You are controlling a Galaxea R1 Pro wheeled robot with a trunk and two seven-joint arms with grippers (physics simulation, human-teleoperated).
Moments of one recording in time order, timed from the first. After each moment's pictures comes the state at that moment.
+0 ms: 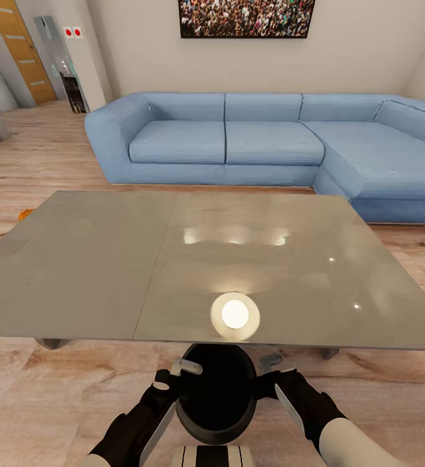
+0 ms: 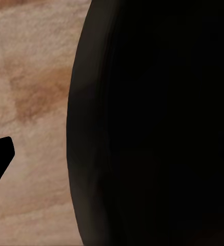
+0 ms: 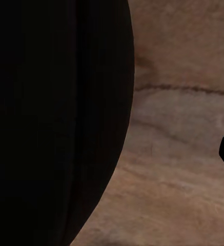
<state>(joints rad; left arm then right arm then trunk) -0.46 -0.10 -0.40 -0.79 0.11 0.43 0.18 -0.62 0.02 0.30 -0.52 -0.08 0.46 0.15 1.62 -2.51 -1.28</state>
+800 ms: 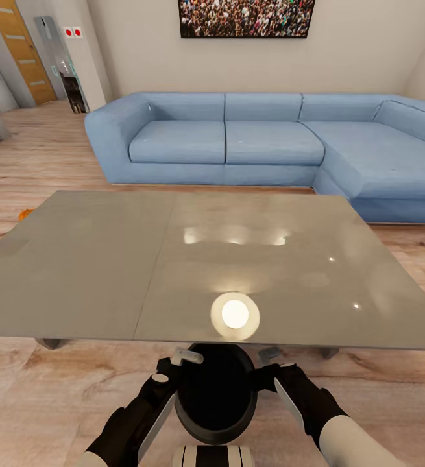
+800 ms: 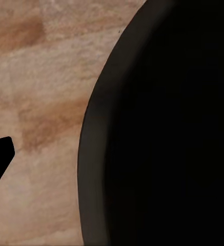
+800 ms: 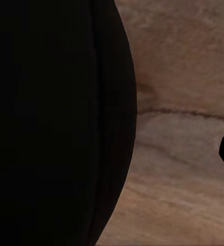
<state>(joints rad) -0.46 -0.09 -0.41 -0.90 0.11 0.44 0.18 -0.62 0.02 0.30 -0.58 -0.09 0.46 0.16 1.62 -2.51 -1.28</state>
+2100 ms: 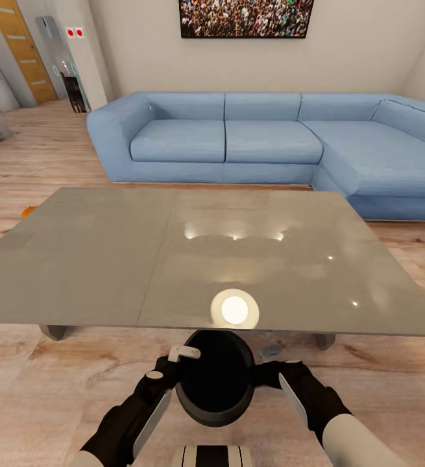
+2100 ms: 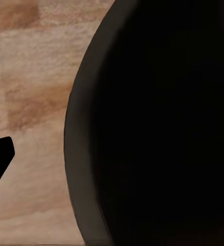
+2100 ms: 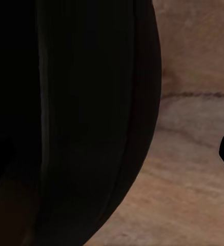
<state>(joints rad) -0.46 -0.07 -0.41 -0.93 0.22 0.43 0.17 -0.62 0.01 0.22 -0.60 -0.09 0.46 0.24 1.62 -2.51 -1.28</state>
